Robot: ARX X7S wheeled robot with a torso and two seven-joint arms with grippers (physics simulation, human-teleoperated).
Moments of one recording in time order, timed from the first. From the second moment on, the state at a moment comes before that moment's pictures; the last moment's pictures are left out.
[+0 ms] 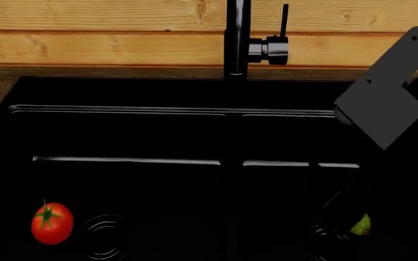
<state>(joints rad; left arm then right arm) -0.83 -0.68 0.28 0.15 -0.27 -0.76 0.58 1.04 0.84 -0.43 -0.47 0.36 1.31 -0.55</state>
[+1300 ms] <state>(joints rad) -0.91 -0.90 0.39 0.38 -0.32 -0.89 0.83 1.51 0.93 -0.79 -0.46 0.61 1.53 -0.71</state>
